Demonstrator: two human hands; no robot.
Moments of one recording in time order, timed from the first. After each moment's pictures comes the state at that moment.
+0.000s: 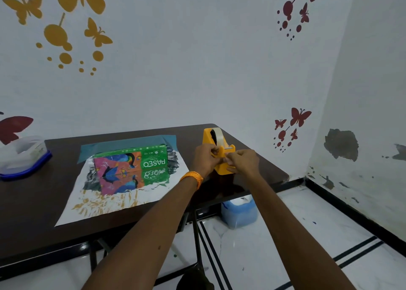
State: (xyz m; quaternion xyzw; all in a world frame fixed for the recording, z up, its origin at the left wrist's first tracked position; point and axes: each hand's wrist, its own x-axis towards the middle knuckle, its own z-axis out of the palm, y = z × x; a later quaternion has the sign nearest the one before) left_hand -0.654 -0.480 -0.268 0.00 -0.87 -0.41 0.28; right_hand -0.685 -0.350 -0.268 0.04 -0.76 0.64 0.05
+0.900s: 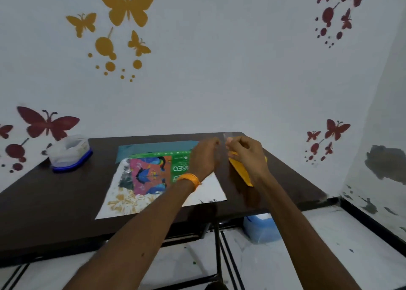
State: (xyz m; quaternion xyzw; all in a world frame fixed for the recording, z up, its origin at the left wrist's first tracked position) left_hand -0.621 -0.556 -0.250 0.02 -0.89 -0.22 0.40; right_hand -0.638 -0.400 -0.222 0.30 -0.67 0.68 0.05
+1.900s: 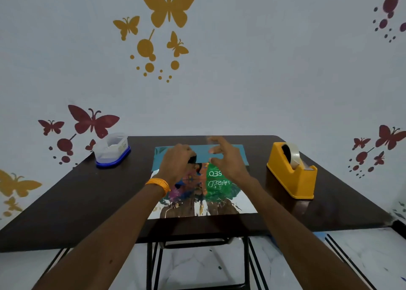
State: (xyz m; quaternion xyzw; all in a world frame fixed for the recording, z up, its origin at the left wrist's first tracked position) left_hand -0.538 -0.722 -0.255 0.11 -0.95 0.05 0.28; right_hand -0.640 -0.555 -0.250 0.46 -0.74 0.50 0.06
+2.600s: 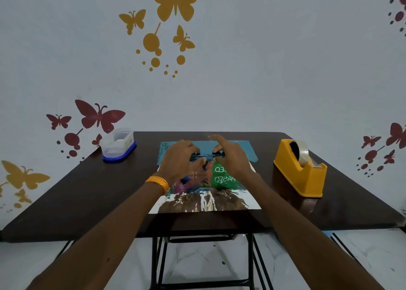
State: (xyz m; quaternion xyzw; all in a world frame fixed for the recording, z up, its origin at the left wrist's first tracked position) left_hand -0.526 -0.731 -0.265 0.07 -0.93 -0.01 0.35; right_hand -0.652 -0.572 -0.258 0.49 -0.79 0.34 0.14
